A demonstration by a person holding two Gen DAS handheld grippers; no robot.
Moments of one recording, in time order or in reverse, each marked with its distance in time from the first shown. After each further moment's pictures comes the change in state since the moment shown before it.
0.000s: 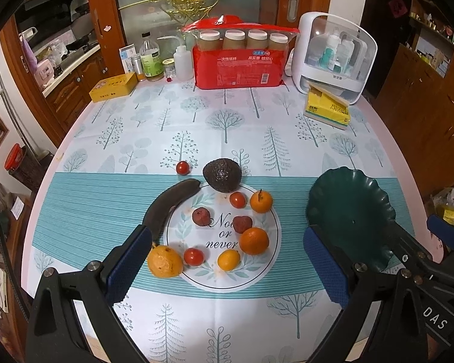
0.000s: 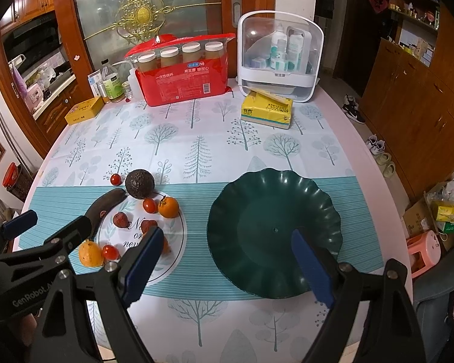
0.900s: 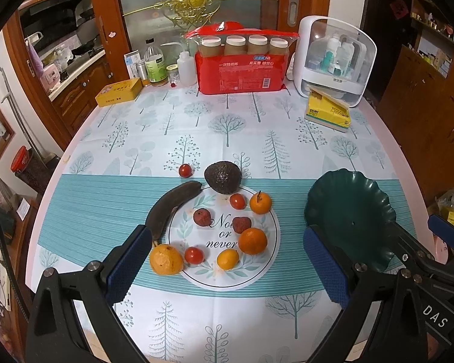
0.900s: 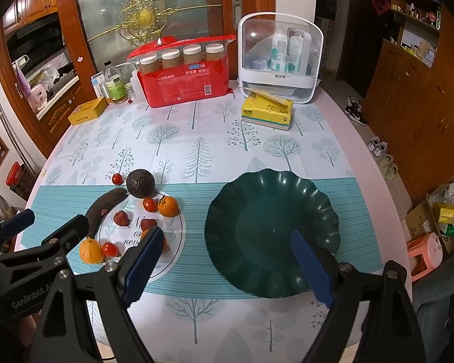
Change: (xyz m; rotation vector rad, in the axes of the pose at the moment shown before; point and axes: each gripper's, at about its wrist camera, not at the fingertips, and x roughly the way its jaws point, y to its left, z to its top) left arm -0.013 -0.007 -0.008 0.002 -0.029 0.027; right arm -0.008 -0.002 -0.001 -0.005 -0.010 0.006
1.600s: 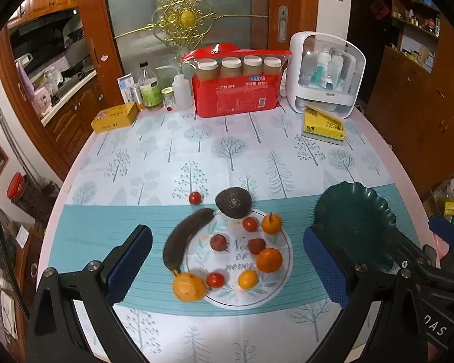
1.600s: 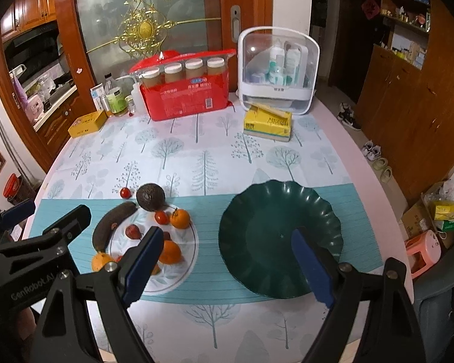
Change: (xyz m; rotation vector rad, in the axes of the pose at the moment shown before) left arm -0.015 0.036 0.030 0.084 -0.075 -0.041; right arm -0.021 0.032 0.005 0.040 -0.061 -0.031
